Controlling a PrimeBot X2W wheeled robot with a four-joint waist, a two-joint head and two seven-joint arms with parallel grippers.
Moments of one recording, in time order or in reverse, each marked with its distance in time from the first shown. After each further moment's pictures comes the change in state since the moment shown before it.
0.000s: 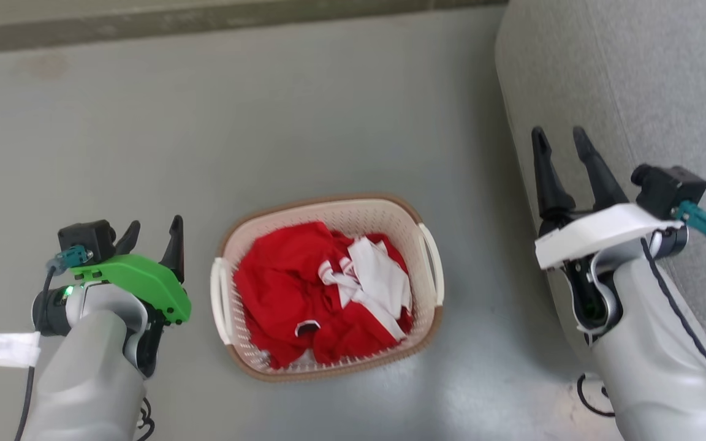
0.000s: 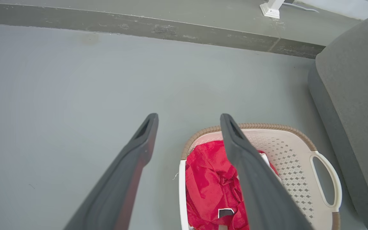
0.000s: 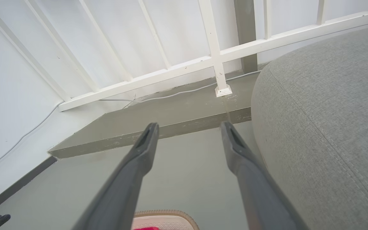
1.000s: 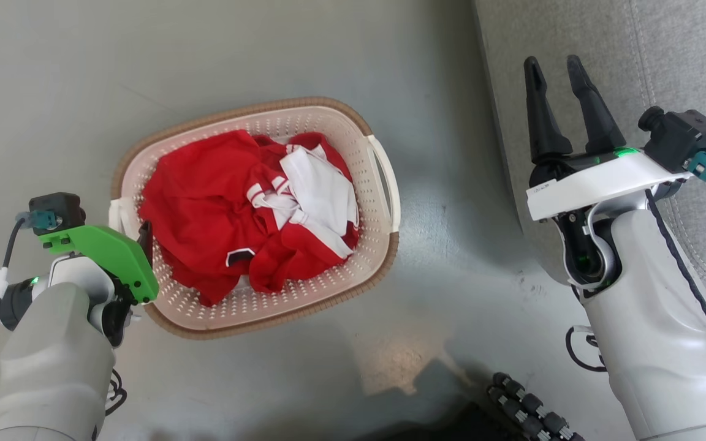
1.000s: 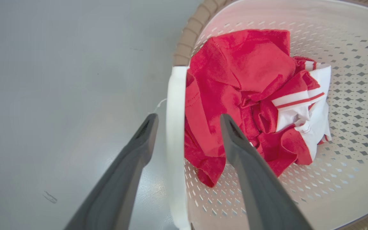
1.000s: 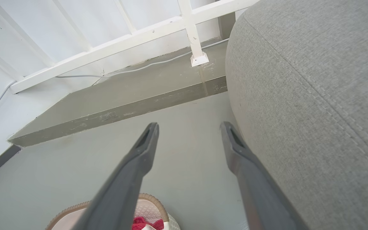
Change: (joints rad) left arm -0.138 0.019 0.056 0.179 -0.002 0.000 0.250; right arm -0.094 0.001 0.050 -0.100 0.066 -0.006 0.000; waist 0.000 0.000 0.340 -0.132
